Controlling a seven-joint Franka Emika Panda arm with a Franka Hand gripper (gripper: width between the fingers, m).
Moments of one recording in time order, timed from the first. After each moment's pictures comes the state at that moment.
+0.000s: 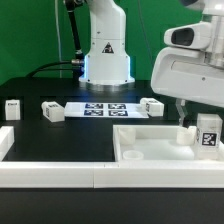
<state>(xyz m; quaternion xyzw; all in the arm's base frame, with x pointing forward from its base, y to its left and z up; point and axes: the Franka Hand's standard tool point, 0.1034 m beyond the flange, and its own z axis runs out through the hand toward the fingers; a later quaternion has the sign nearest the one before) 0.627 0.125 0.066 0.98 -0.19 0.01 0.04</state>
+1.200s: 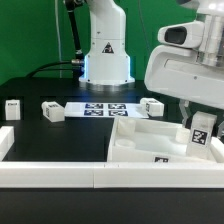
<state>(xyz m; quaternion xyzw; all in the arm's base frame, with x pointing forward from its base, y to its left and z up) 0.625 0.111 0.067 0.96 -0.28 0.01 0.05</state>
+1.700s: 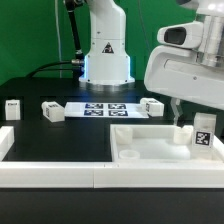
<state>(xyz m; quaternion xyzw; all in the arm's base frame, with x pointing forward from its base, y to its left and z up) 0.625 0.110 0.066 0.96 -0.28 0.01 0.05</state>
